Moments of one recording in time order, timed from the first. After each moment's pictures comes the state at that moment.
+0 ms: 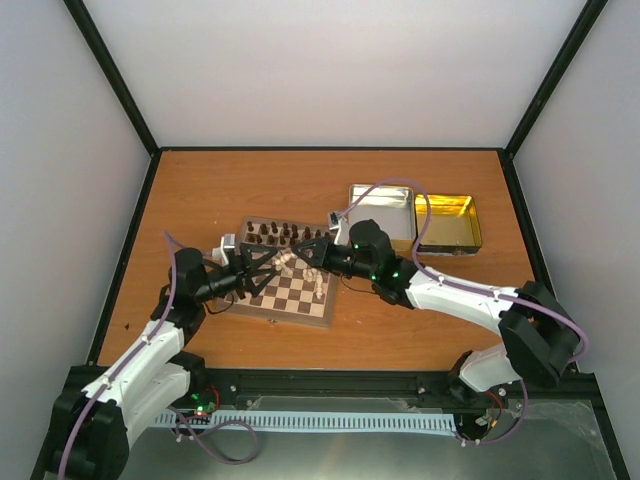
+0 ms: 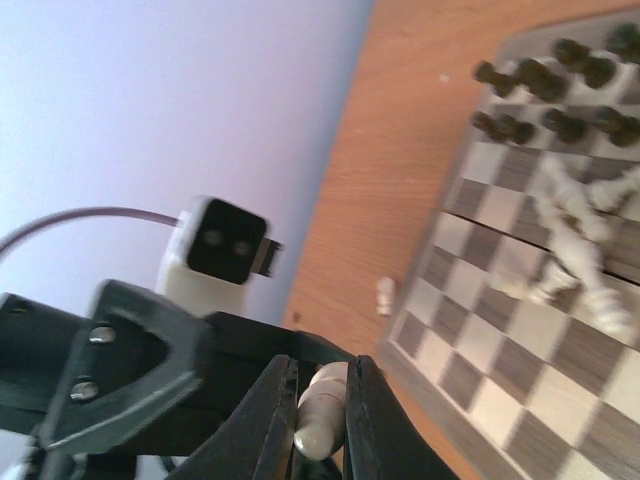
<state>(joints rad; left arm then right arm) -0.26 0.82 0.30 0.28 0.78 -1.46 0.86 1.43 0.82 0.30 -0.32 1.06</state>
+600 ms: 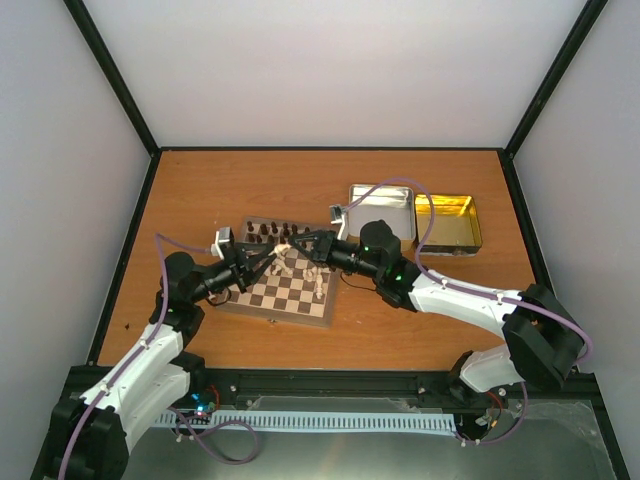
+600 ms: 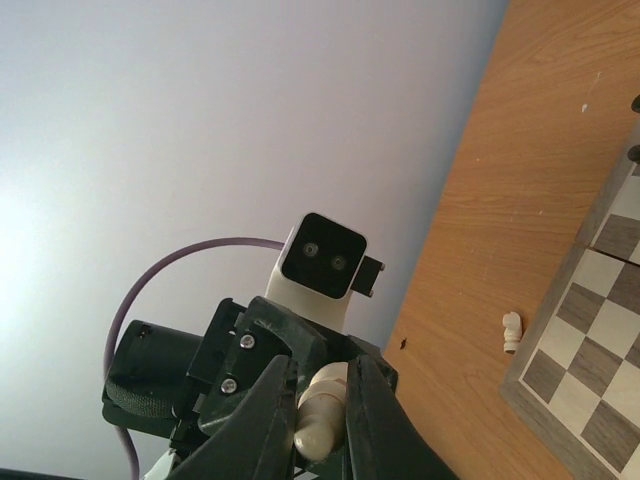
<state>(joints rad) -0.26 0.78 0.29 0.50 0.79 -1.71 0.86 1.40 0.79 0.54 -0.37 1.18</state>
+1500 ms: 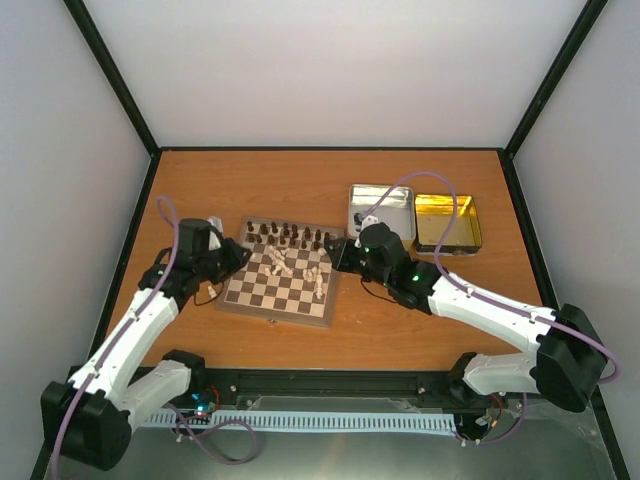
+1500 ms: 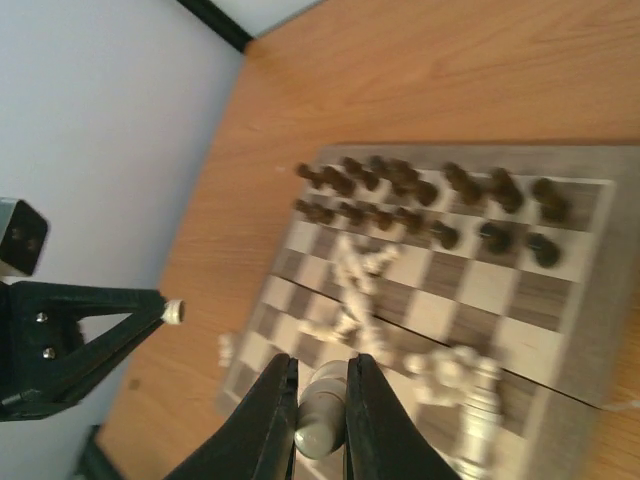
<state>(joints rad) -0.26 0.90 0.70 -0.44 0.34 -0.89 0.86 1.25 0.82 0.02 0.00 0.88</state>
